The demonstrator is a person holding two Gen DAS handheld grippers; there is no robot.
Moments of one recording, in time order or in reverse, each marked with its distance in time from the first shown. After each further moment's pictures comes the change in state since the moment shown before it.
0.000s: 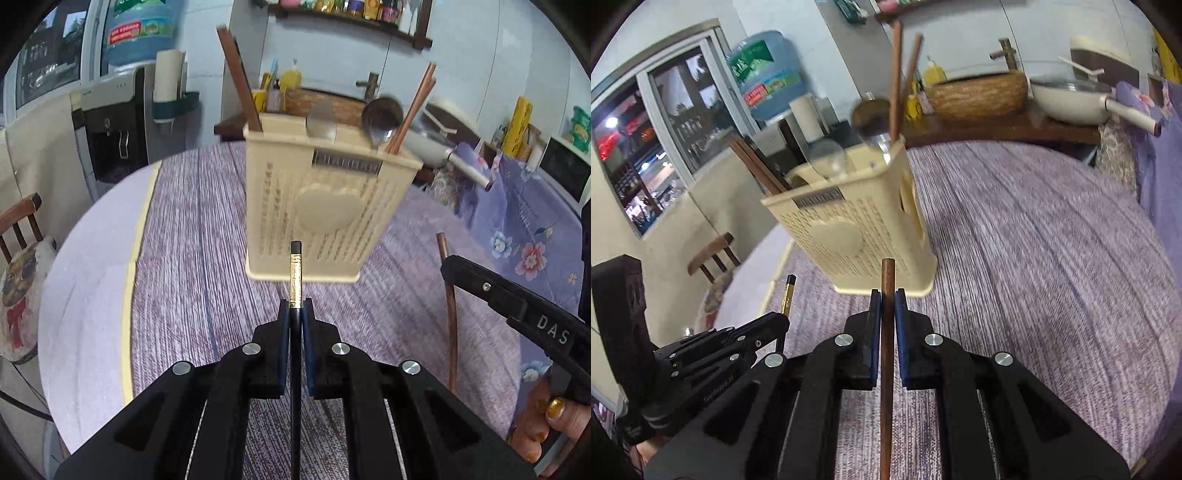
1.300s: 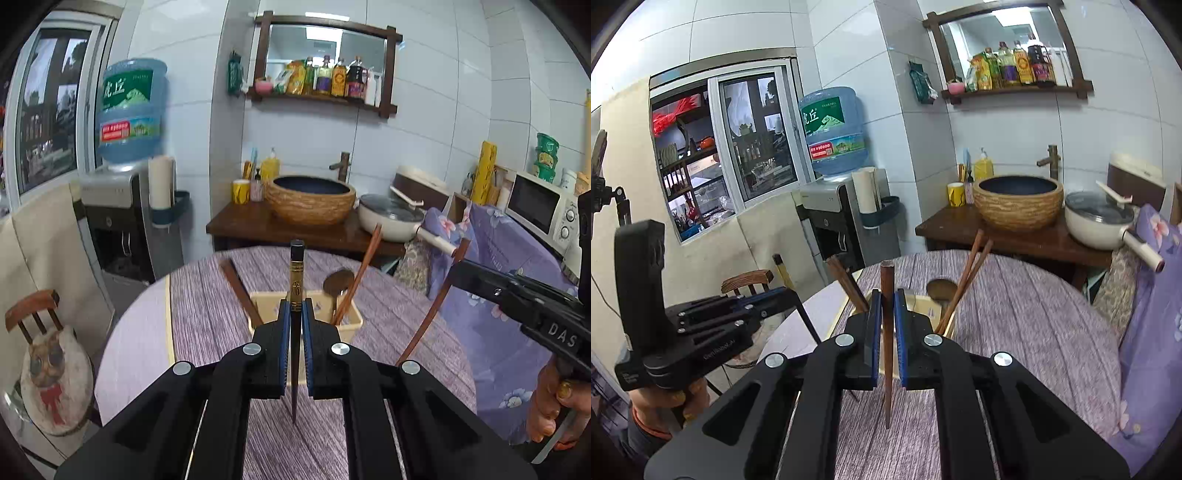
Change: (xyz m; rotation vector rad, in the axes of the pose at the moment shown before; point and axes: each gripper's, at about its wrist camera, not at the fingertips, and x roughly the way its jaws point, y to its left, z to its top) left arm -0.111 -0.016 0.099 0.108 -0.248 -0.034; right arm -0.109 0.070 0.109 -0.235 -0.180 0.051
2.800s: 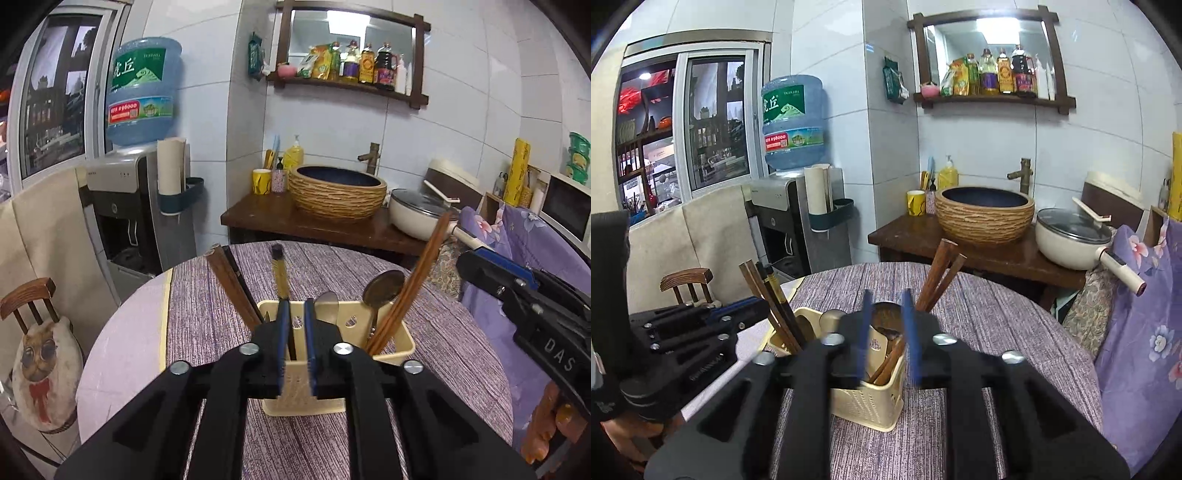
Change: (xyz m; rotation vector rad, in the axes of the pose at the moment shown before) left arm 0.078 0.014 -0.020 -0.043 0.017 0.086; right arm 0.076 -0.023 -0.024 -0.056 -0.064 -0.204
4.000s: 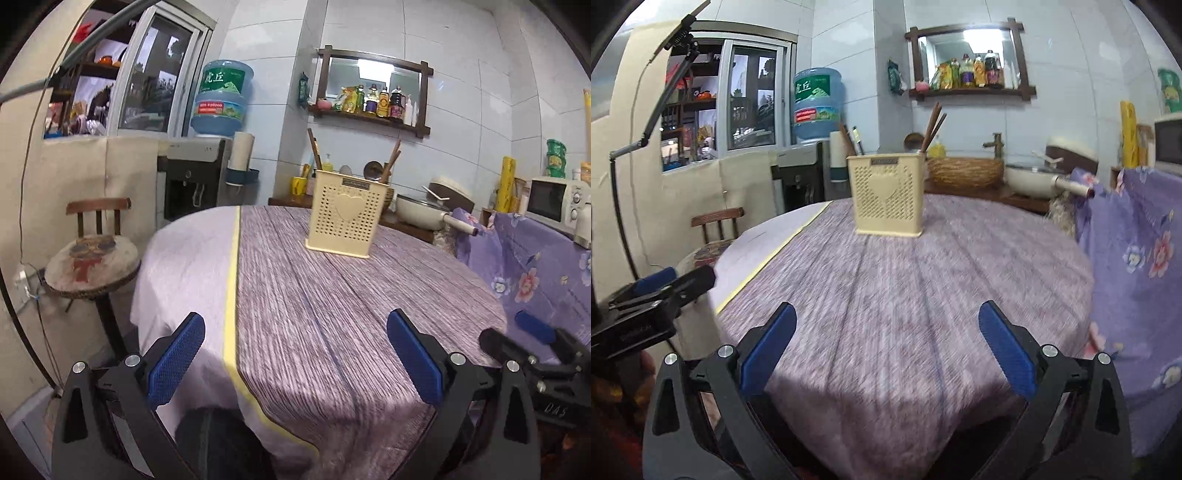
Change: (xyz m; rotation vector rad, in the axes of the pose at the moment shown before) left arm -0.180 0.022 -0.276 -0.119 -0.186 0.079; right arm -0.215 0.070 -0.294 0.016 0.000 0.012
